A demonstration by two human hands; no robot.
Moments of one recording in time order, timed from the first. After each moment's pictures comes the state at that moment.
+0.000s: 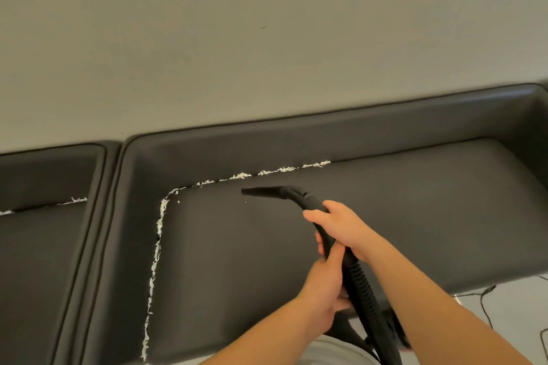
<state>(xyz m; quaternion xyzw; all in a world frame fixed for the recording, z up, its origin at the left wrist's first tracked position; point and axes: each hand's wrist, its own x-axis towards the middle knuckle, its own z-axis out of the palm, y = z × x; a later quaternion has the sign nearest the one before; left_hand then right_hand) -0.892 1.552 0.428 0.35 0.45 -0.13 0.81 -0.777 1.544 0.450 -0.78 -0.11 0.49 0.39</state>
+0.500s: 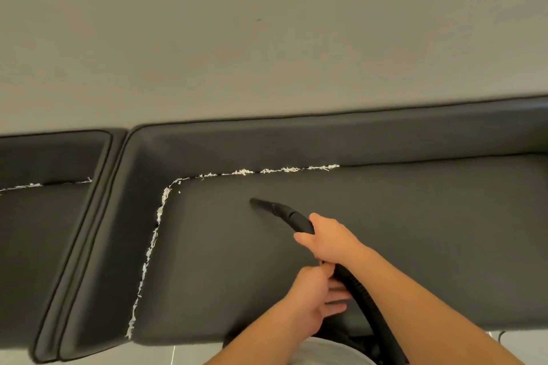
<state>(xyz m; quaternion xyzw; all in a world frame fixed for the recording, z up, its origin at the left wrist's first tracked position) -0.802 1.533 0.420 0.34 0.53 -0.12 0.77 -0.683 1.539 0.390 -0.82 -0.35 0.45 0.10</state>
